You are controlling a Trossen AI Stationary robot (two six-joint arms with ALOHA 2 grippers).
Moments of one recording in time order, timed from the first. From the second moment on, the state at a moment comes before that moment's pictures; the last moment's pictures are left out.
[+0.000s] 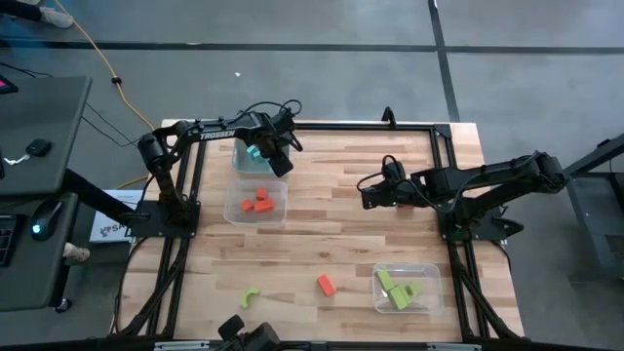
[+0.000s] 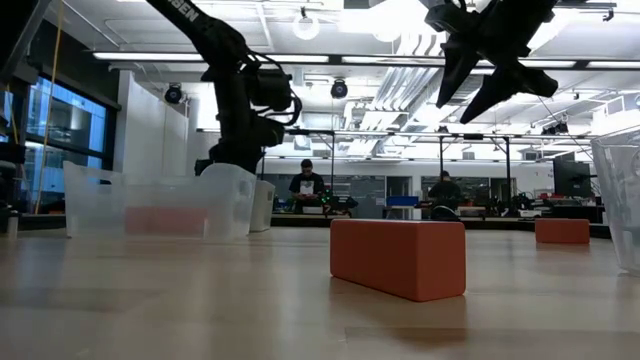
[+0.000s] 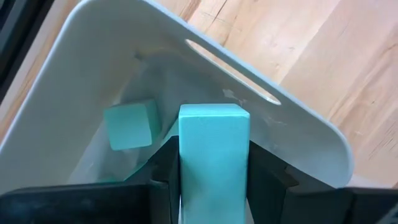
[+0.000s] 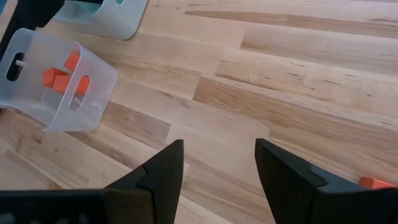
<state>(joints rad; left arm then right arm) 0.69 1.81 1.28 -0.82 -0.03 -0.01 0.10 1.22 0.97 -0.78 0.43 1.29</state>
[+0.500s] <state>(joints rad) 0.70 1.87 1.29 -0.81 -0.04 0.06 0.10 1.22 0.97 -0.77 0.42 1.31</state>
